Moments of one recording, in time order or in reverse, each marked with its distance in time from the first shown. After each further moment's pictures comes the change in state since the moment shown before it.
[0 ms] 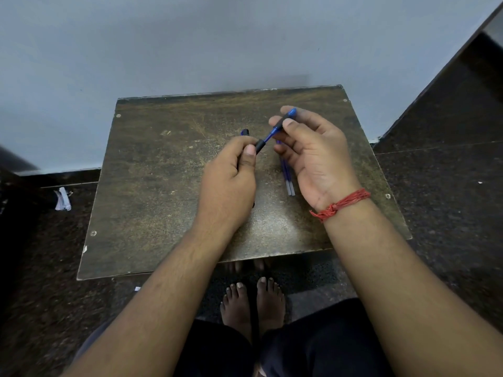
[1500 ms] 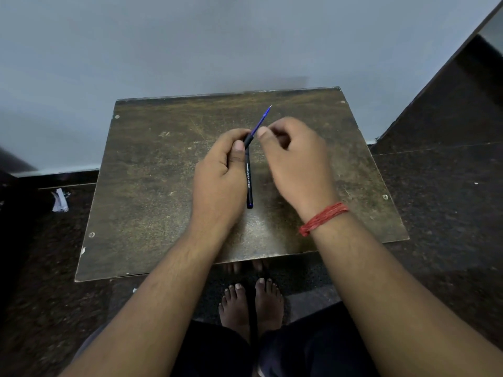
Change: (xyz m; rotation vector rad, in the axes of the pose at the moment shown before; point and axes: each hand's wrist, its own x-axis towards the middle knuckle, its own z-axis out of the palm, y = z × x) left_hand 0.004 -0.005 -0.001 -0.113 0.071 -0.008; right_hand -0.015 0.006 0.016 -0.955 0.070 -0.384
